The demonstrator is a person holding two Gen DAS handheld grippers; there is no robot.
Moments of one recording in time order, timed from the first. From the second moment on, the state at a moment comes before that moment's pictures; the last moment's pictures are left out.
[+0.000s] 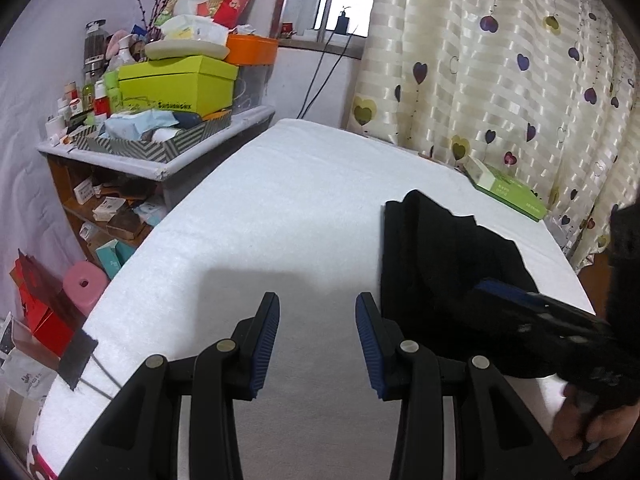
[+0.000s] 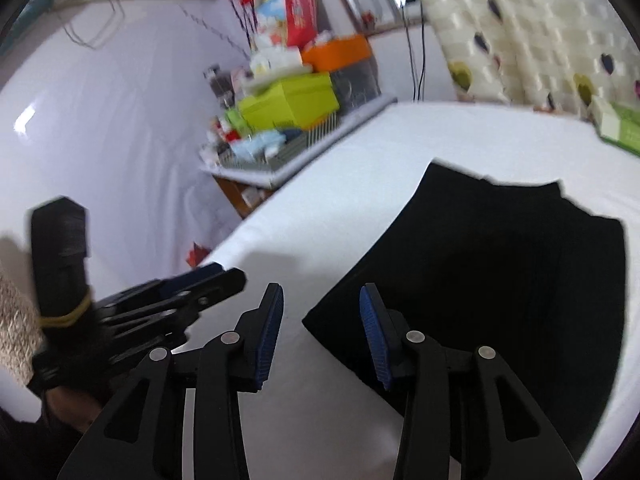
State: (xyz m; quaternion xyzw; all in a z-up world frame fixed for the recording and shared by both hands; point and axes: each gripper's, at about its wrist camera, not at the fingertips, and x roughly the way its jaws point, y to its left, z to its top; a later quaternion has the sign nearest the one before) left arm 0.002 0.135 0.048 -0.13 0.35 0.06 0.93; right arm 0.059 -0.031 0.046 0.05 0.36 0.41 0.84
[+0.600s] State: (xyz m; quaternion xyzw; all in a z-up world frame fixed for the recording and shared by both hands) left arm 0.049 0.064 0.026 -0.06 0.37 -0.04 0.93; right arm 0.071 -0.134 0.020 0.11 0.38 0.26 0.88
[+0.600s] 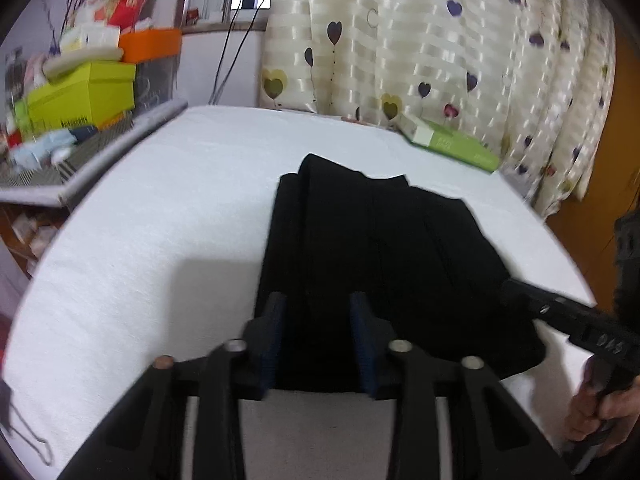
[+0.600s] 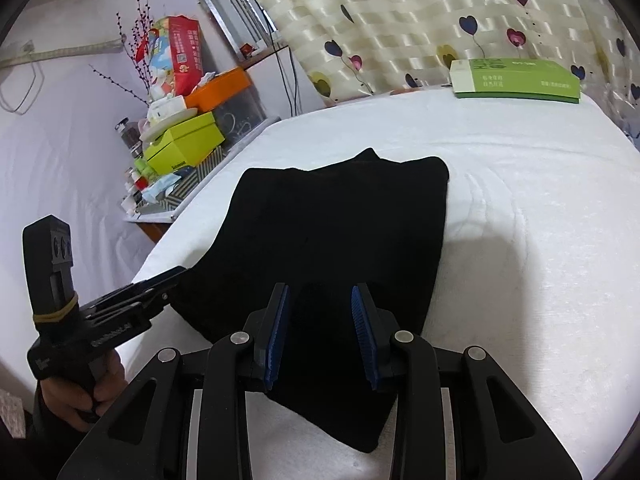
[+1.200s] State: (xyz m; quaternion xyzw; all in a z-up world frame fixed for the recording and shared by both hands) left arm 0.036 0.083 0.052 -0.06 0.34 -0.04 0.94; right arm 0.069 -0.147 0.024 0.10 0.38 0.23 0.89
